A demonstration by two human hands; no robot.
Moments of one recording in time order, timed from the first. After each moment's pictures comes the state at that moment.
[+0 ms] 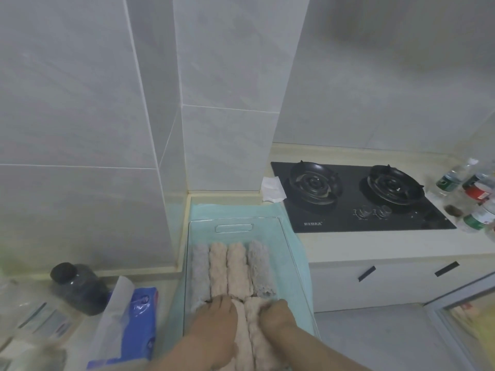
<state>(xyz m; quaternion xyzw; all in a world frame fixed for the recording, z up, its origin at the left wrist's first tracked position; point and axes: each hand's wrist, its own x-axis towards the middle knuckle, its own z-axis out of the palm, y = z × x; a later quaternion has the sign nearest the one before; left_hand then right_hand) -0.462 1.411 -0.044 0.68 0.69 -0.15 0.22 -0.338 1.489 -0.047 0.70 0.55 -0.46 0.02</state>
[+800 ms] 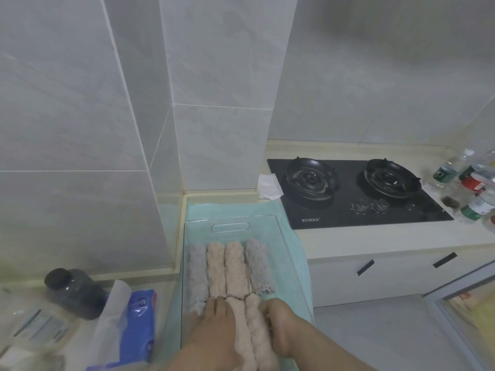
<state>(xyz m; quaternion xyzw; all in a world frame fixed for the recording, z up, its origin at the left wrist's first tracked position) -0.452 1.412 -0.043 0.58 0.74 -0.15 0.31 -0.321 1.490 -0.042 0.62 0.36 -0.70 0.00</state>
